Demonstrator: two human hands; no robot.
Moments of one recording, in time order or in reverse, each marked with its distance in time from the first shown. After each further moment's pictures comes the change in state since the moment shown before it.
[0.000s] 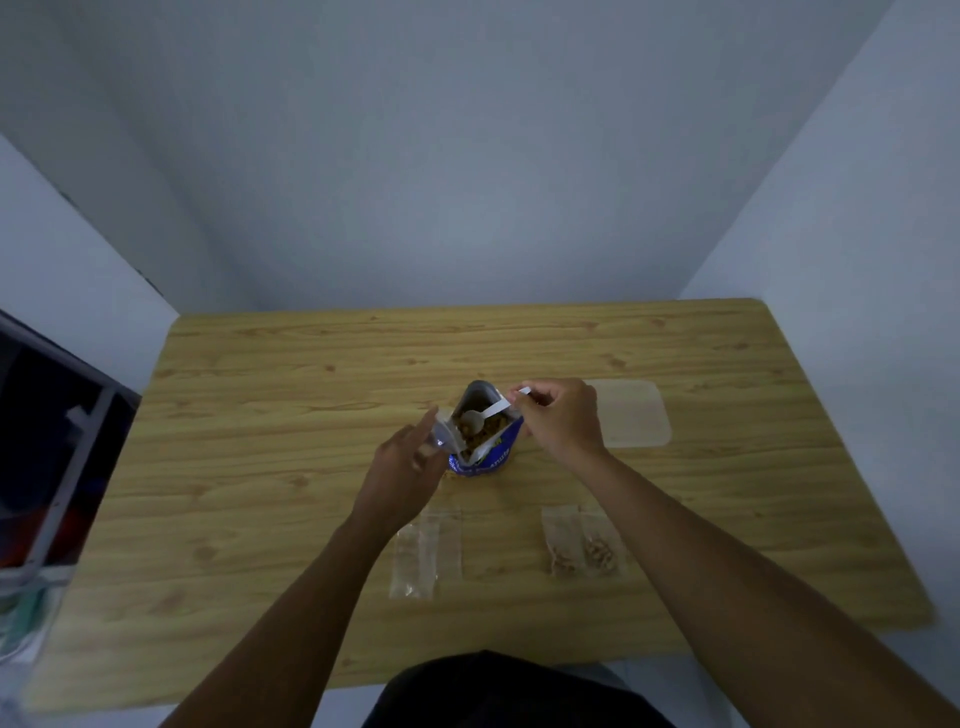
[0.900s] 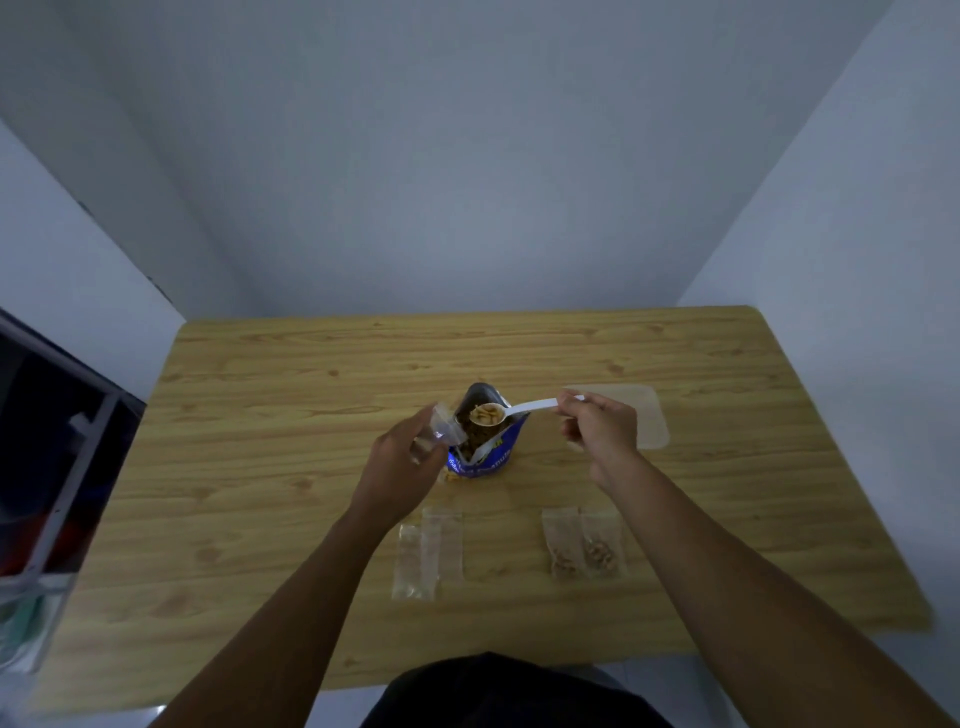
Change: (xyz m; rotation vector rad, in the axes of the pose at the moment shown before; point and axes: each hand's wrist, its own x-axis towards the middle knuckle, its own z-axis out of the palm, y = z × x) left_hand 0.000 0.016 -0.012 -0.095 0.066 0.019; right_hand -0.006 0.013 -0.026 0.493 0.198 0.504
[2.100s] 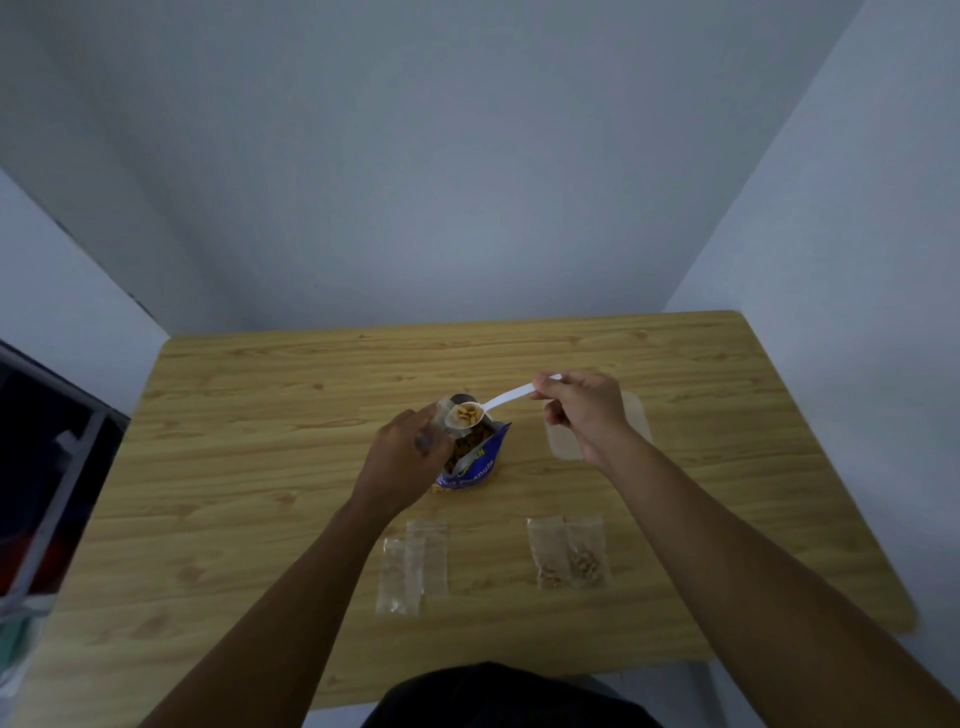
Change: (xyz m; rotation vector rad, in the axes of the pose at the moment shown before) left_hand 0.023 0.030 0.009 0.147 -0.024 0.051; right_hand 0.000 -0.044 -0.007 -0.087 -0.213 -0.088
